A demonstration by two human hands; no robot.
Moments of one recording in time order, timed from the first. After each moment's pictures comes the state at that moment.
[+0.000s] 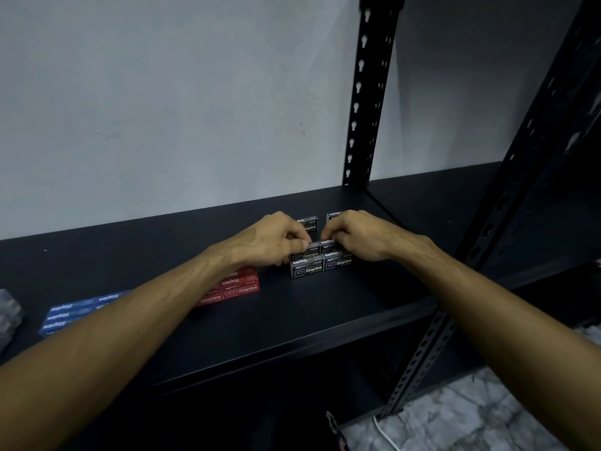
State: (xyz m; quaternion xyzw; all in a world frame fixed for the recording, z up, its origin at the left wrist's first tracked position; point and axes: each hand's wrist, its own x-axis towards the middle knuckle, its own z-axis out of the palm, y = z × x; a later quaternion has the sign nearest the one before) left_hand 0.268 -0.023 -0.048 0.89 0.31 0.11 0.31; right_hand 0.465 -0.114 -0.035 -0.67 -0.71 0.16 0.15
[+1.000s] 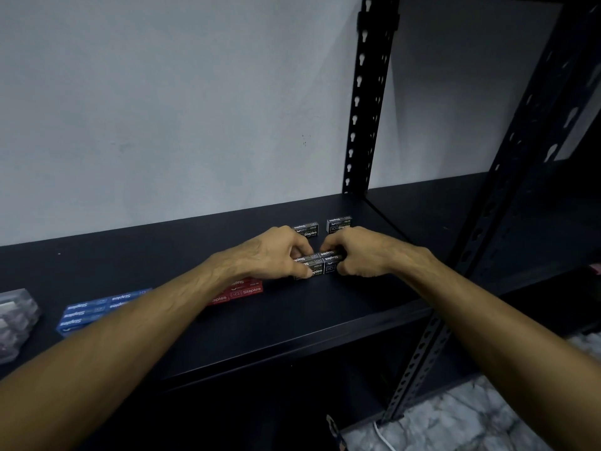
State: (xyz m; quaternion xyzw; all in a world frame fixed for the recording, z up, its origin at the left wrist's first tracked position) left_hand 0.260 -0.044 -0.038 0.92 0.30 0.05 0.26; right_hand 0.448 -0.136 -0.027 -0.68 -0.71 0.17 0.08
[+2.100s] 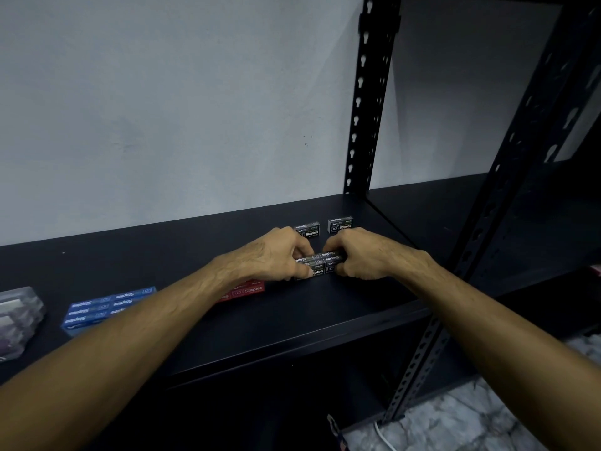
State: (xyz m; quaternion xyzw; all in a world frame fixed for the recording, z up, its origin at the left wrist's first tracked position) left_hand 0.260 -0.048 -0.041 0.92 0.29 0.05 0.25; right_hand 0.444 -0.139 -0.030 -0.68 -0.72 0.14 0.07
